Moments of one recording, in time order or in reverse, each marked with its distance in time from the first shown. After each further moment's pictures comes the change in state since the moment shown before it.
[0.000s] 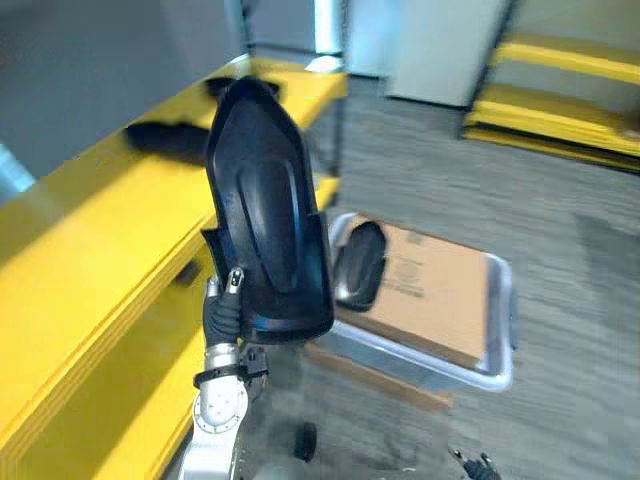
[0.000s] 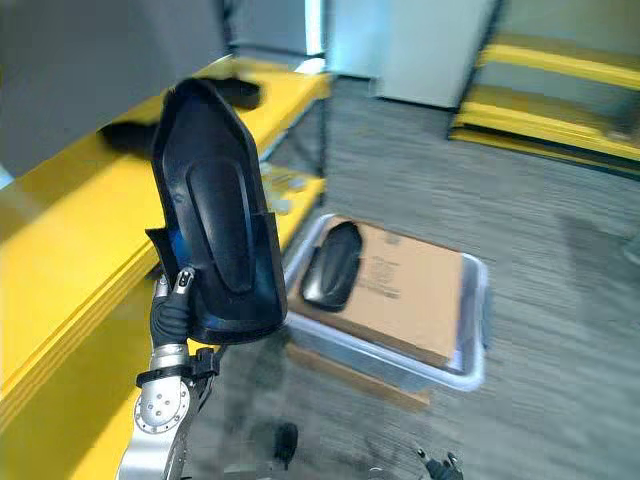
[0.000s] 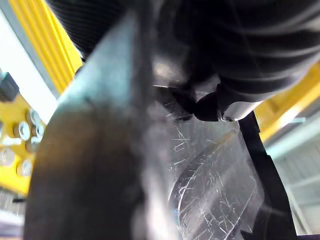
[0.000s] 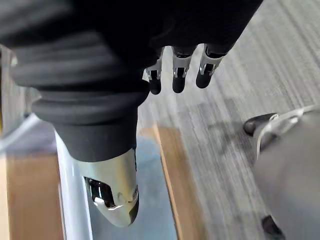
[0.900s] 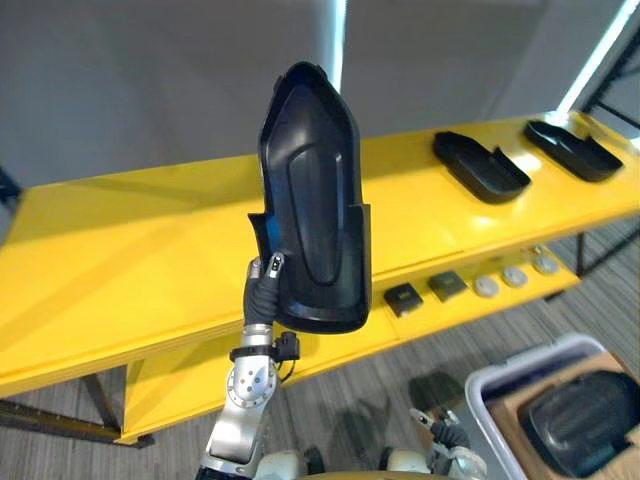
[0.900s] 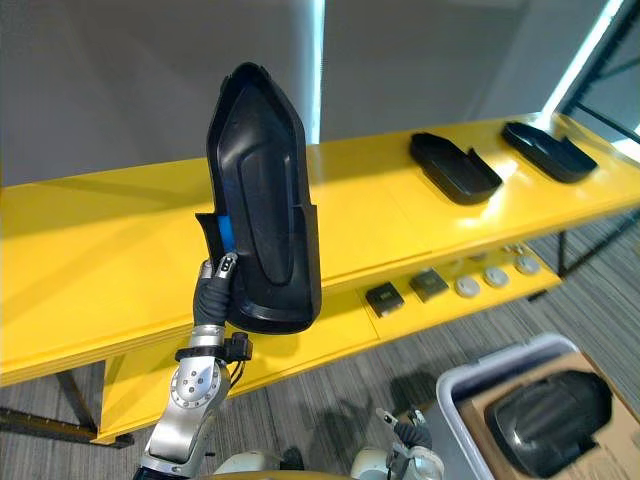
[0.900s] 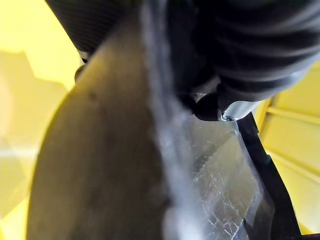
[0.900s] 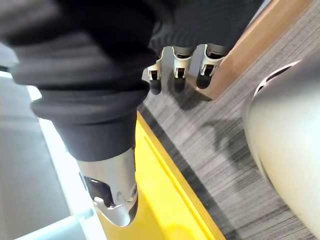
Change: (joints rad) left arm -0.140 0.047 -0.155 0.179 -0.019 -0.037 0.012; right arm 0.017 0.043 0.133 -0.029 -0.081 0.022 0.027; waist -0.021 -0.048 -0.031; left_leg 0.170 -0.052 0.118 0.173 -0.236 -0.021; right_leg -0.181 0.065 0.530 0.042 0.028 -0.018
